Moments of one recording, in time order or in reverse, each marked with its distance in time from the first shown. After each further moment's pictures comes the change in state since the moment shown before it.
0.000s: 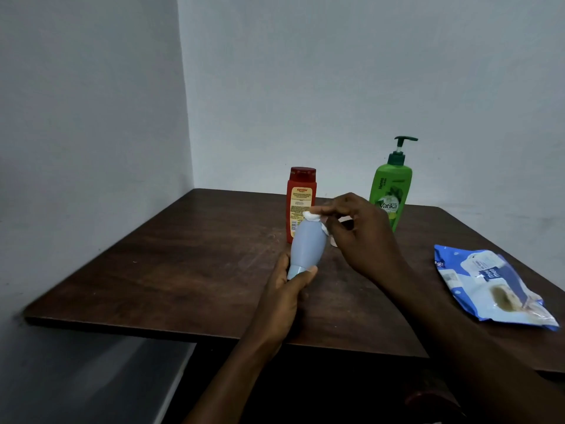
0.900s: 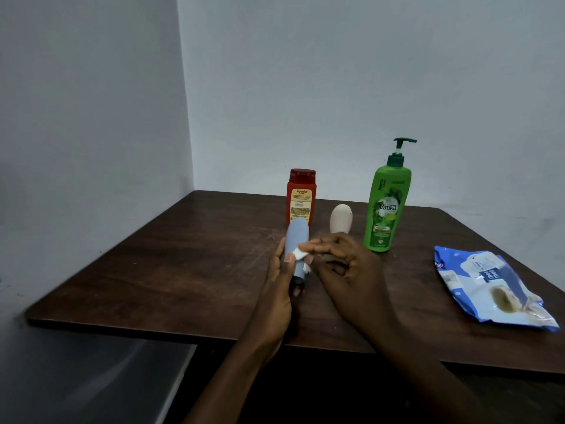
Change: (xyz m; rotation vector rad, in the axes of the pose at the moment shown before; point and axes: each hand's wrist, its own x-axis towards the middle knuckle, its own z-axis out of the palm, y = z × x) left_hand 0.003 -0.014 -0.009 0.344 0.050 0.199; right_hand -0.057 -0.019 0.018 0.283 0.060 0.058
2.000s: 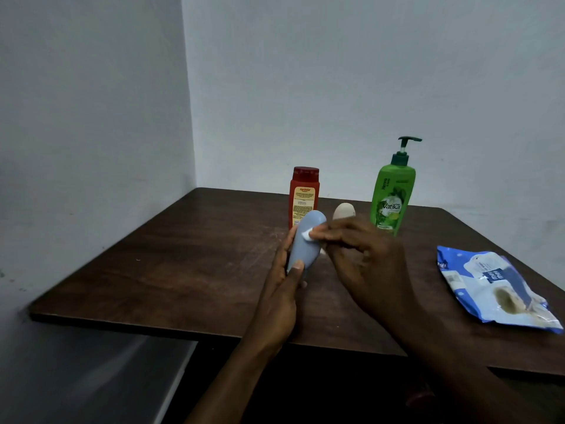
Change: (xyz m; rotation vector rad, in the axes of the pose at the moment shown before) left_hand 0.000 0.006 0.000 -0.136 0.034 -0.015; right_hand 0.015 -0.014 -0.021 -0.251 -0.004 -0.278
